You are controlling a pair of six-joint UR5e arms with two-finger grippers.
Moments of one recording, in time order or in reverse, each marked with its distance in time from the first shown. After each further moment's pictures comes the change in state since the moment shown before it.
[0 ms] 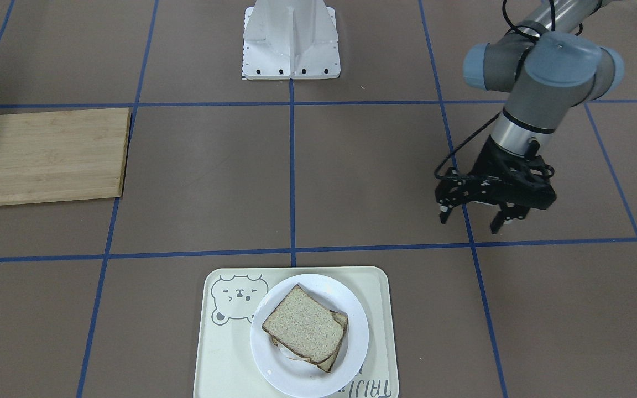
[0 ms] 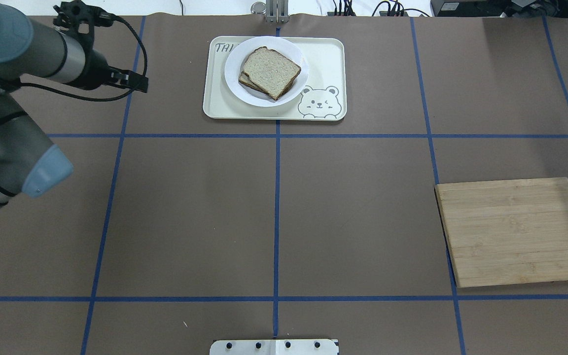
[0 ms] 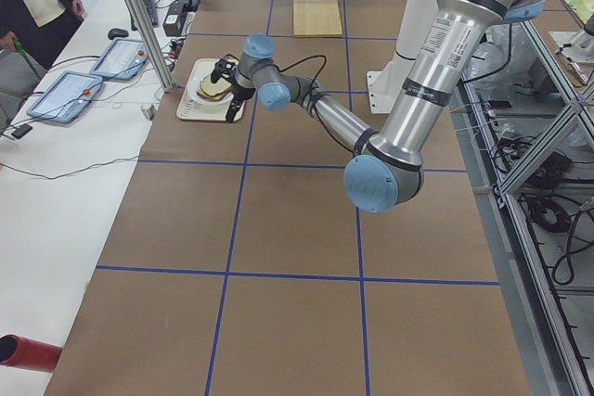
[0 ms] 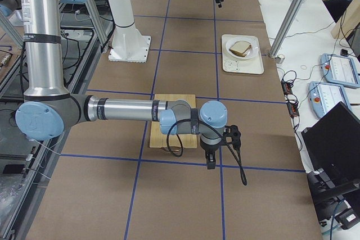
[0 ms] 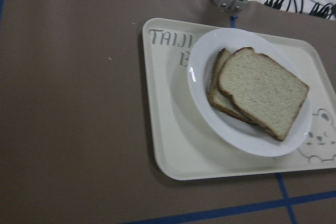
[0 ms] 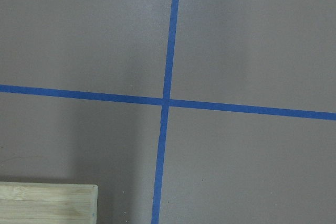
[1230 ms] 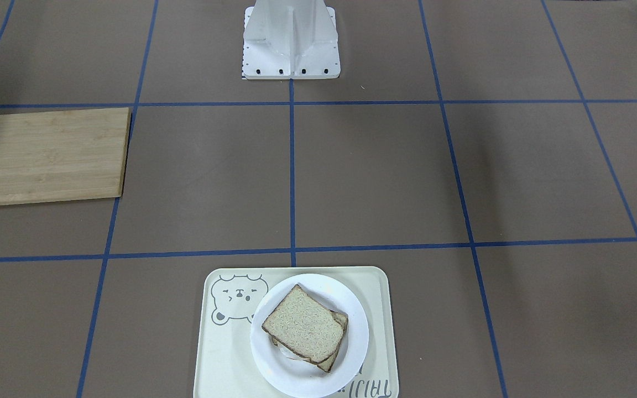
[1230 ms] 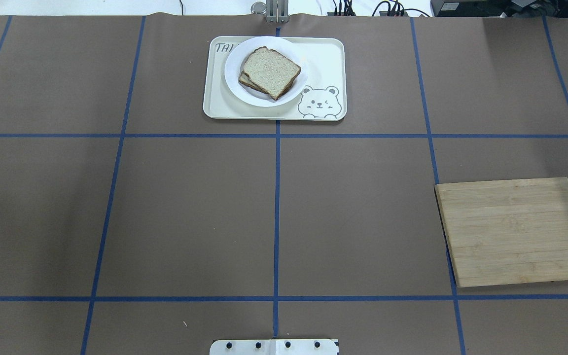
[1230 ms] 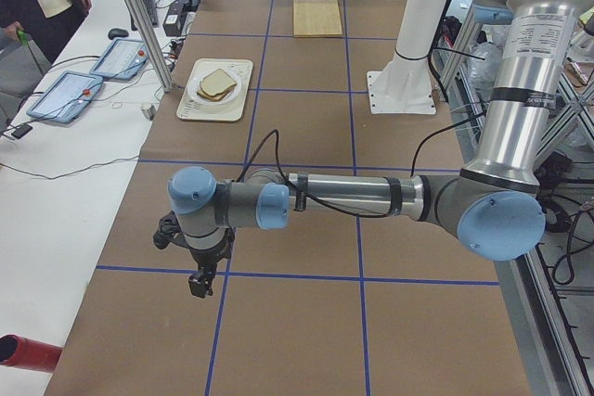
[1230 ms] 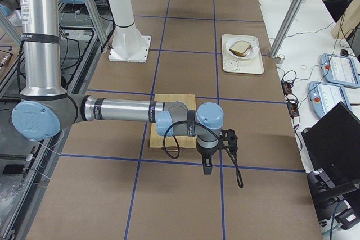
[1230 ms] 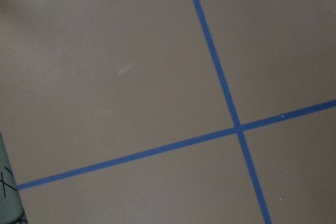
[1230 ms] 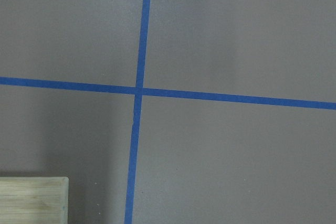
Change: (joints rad) left arm -0.665 0.287 0.258 0.313 -0.352 0.931; right arm 0.000 -0.026 0.009 0.000 -0.058 0.000
